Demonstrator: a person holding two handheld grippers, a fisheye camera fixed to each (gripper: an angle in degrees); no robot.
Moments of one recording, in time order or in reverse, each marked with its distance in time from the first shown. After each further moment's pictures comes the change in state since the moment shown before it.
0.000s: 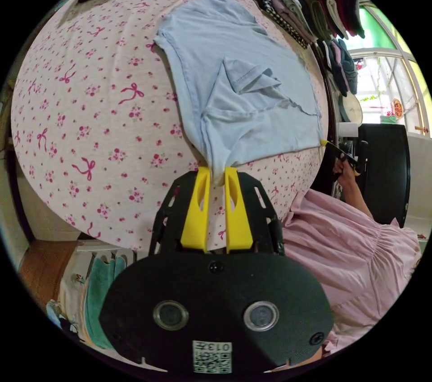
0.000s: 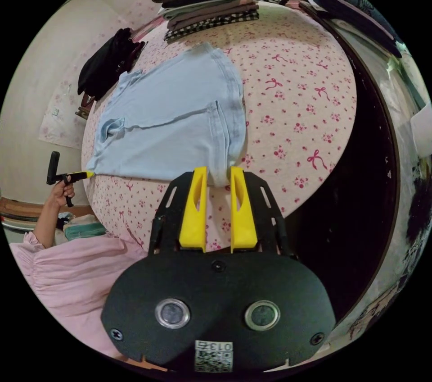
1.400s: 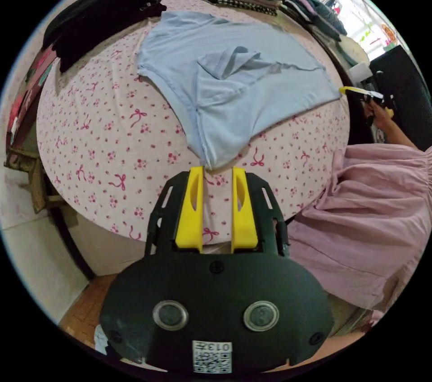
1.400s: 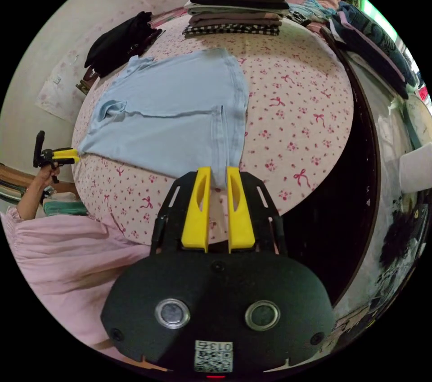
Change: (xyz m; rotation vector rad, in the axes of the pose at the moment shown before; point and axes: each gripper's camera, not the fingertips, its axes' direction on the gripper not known) left arm 0.077 0.076 0.005 0.040 -0.354 0.320; right arm -0.100 0.019 -0.052 0.010 0.106 -0.174
